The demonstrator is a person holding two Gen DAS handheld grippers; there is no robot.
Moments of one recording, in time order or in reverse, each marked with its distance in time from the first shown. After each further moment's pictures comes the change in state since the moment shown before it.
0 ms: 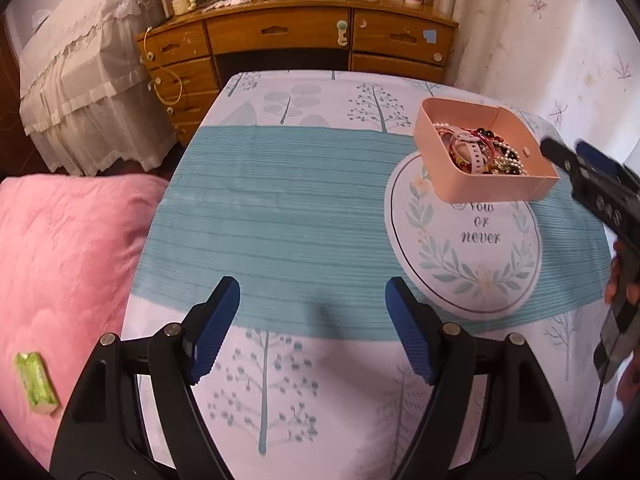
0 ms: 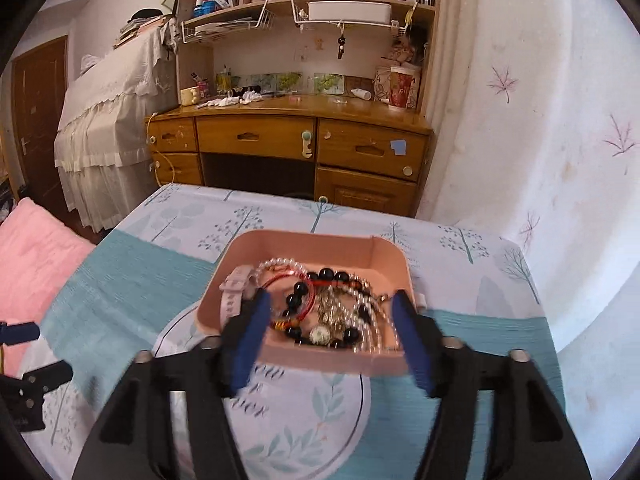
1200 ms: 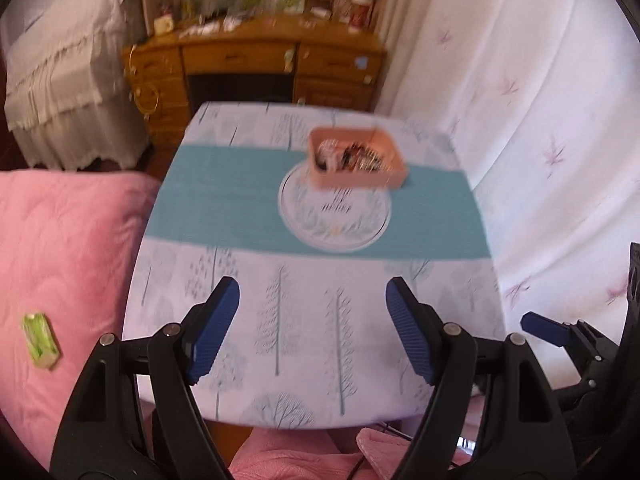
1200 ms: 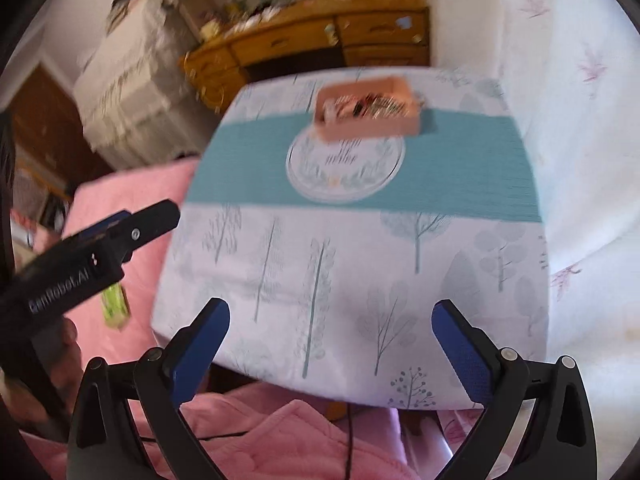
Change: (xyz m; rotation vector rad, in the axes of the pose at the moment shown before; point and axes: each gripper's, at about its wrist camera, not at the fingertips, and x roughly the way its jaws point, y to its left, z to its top) left arm -0.240 -0.061 -0.042 0.006 -0.039 -0.160; right arm -0.310 0.014 -0.070 0.225 0.451 0.204
